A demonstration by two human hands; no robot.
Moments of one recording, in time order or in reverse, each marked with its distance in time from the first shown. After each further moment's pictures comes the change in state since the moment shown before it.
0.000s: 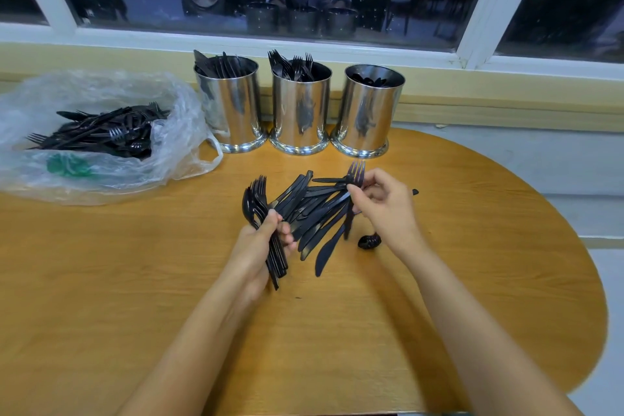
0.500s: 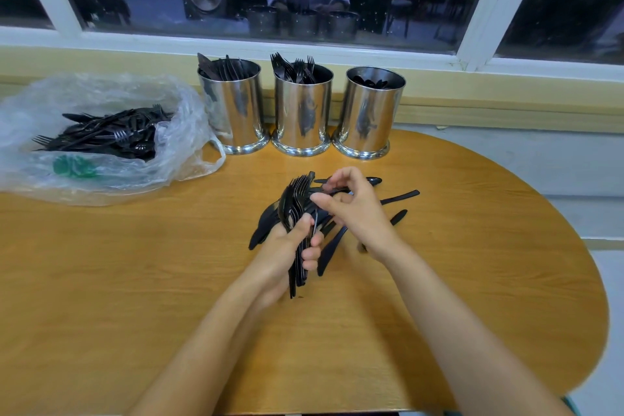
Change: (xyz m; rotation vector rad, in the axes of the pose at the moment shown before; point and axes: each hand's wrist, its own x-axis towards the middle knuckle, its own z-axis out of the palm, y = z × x) left_hand -0.020 0.001 0.021 0.125 -0.314 -0.009; right_hand -0.001 -0.025 0.032 0.203 -0.159 0.182
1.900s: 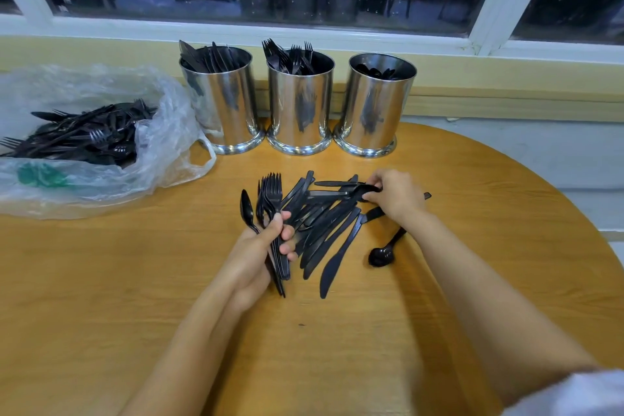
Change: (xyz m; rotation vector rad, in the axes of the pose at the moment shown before) left_hand 0.046 -0.002 -0.045 -0.239 0.094 -0.021; right_hand 0.092 0.062 -0.063 -0.921 0.071 0.213
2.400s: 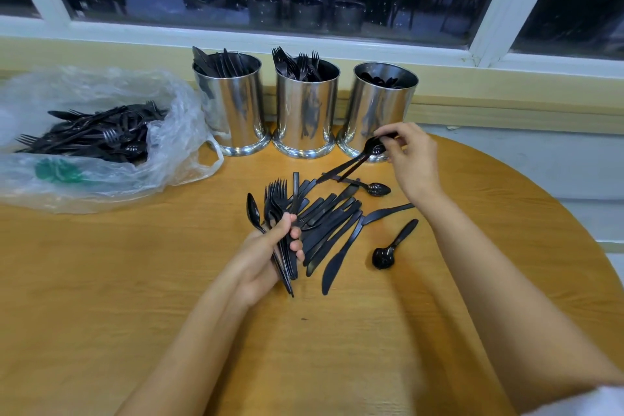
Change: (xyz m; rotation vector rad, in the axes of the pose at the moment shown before) left_hand -0.009 0.004 0.004 -0.082 0.038 -0.126; right_hand -0.008 -0.029 -0.047 0.492 0.437 -0.316
